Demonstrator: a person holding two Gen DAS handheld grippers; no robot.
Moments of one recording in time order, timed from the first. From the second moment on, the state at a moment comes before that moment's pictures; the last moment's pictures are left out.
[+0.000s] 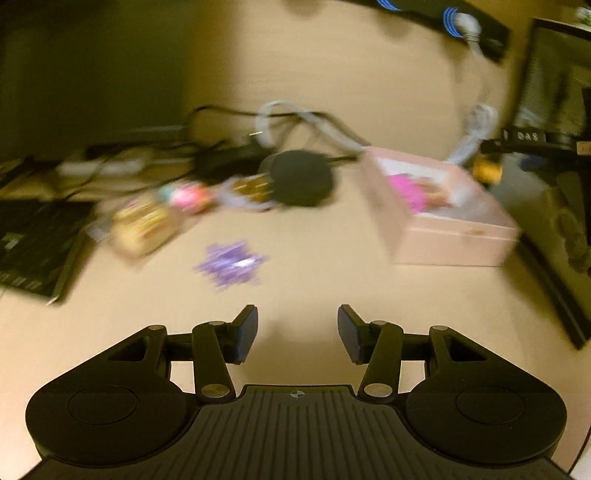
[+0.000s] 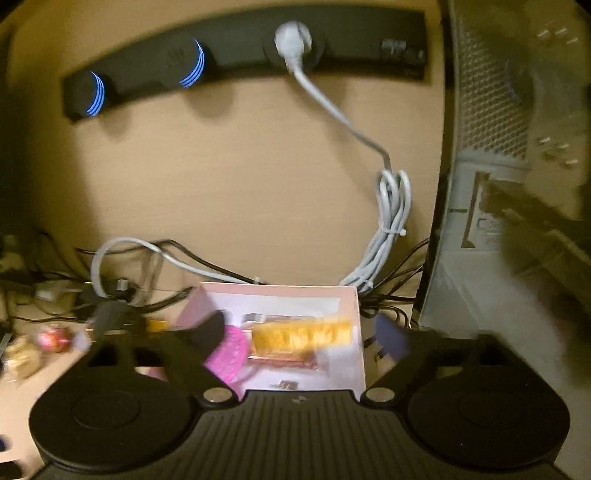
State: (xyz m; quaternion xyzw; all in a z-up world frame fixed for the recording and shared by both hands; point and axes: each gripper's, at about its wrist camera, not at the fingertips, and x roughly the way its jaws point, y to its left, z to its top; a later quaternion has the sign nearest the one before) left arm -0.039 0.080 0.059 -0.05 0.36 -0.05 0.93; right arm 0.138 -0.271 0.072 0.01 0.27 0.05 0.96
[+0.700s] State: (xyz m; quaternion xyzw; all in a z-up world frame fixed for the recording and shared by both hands) left arm 0.081 0.176 0.061 0.17 0.38 -0.05 0.91; right arm 0.001 -0.198 0.025 -0.07 0.34 0.10 0.93
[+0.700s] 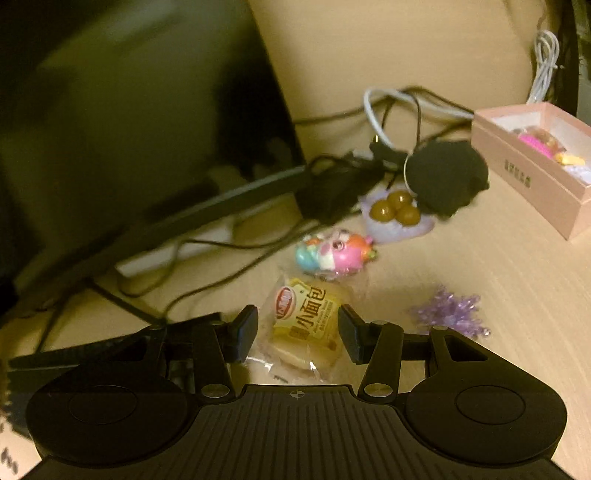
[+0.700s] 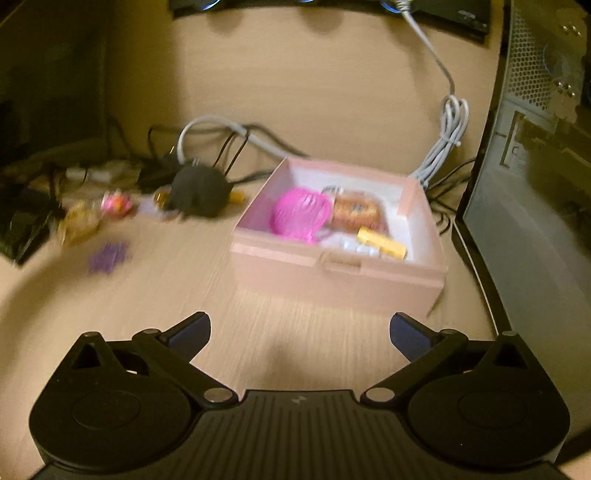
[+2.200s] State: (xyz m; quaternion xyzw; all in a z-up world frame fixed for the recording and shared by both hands) left arm -0.081 0.246 0.066 -0.15 0.41 0.03 0.90; right arm 0.072 0.005 0.016 -0.09 0.35 0.20 0.91
